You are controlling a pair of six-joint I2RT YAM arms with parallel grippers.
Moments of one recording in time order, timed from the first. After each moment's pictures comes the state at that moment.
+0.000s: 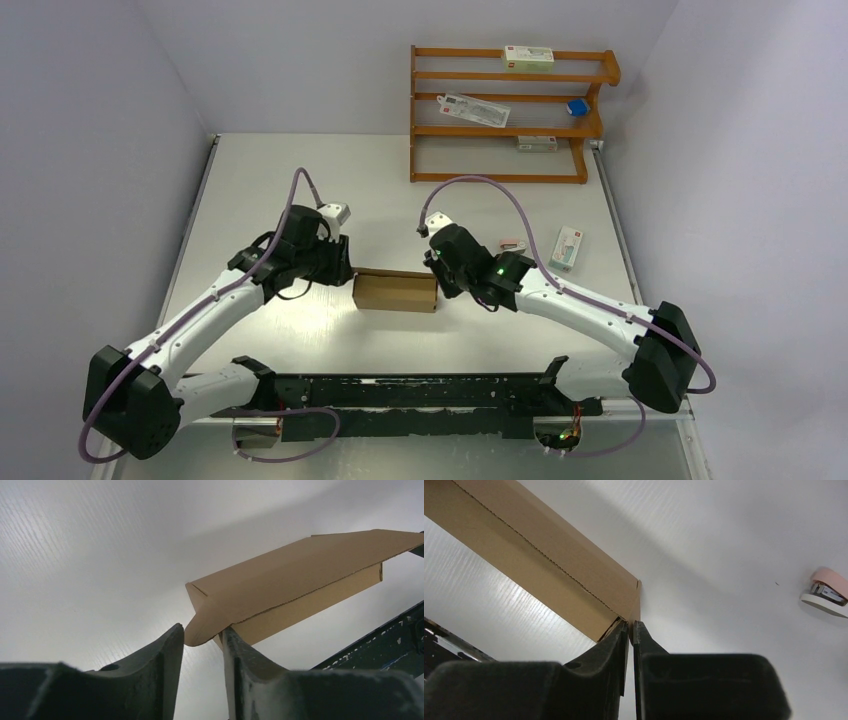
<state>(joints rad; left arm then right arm) -0.50 1.09 0.79 -0.50 0.14 -0.25 0.92 1.28 0.94 -0.51 0.22 0.19</state>
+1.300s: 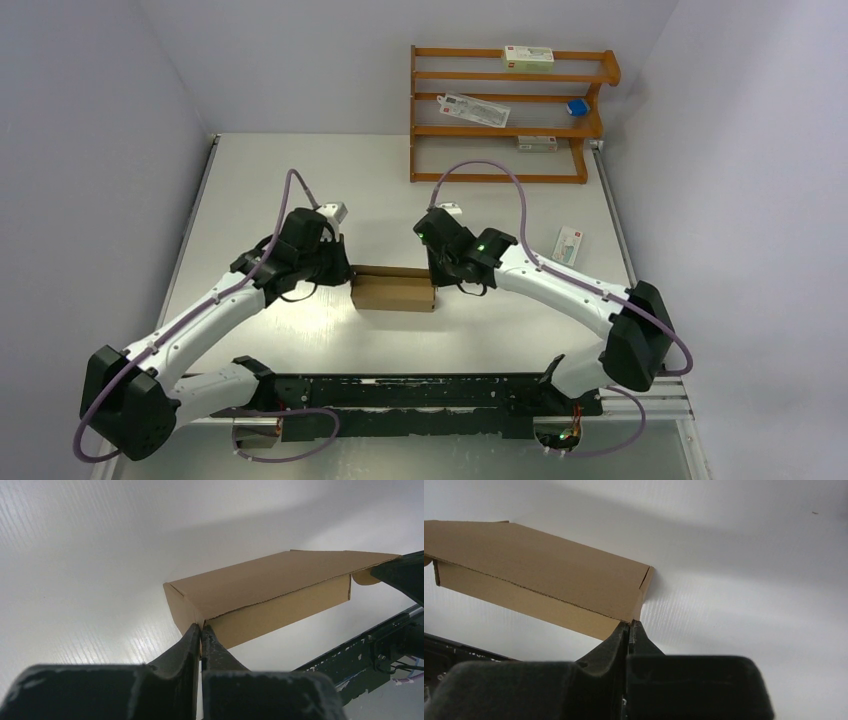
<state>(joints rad) -0.55 1.09 0.79 -0.49 0.11 -0.44 0.90 1.43 1.14 -0.72 0.24 0.60</state>
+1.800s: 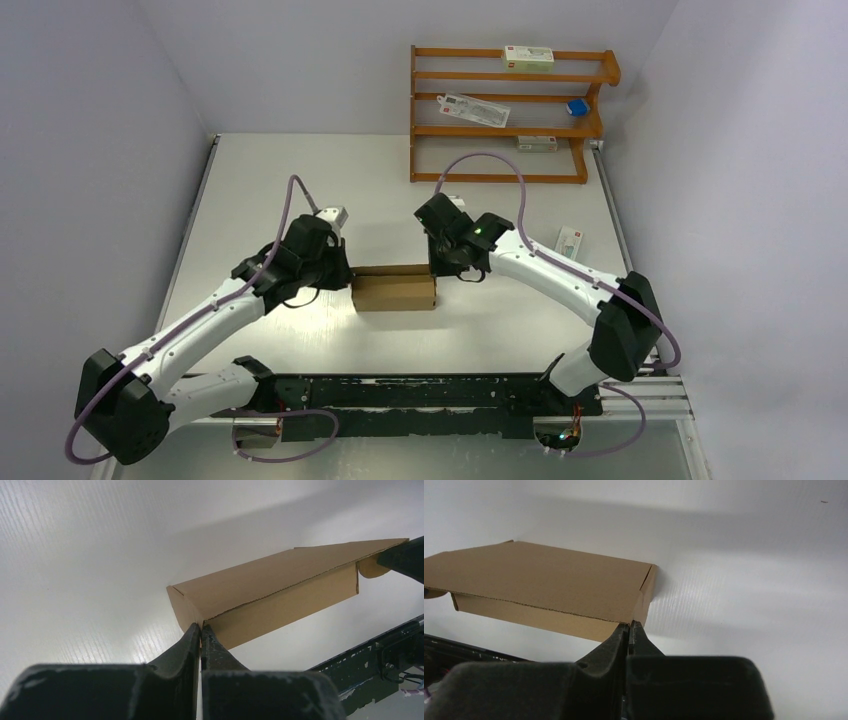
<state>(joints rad) -0.60 1.06 0.76 -0.49 0.02 -0.49 0.84 1.51 1.23 -0.79 0.17 0.66</state>
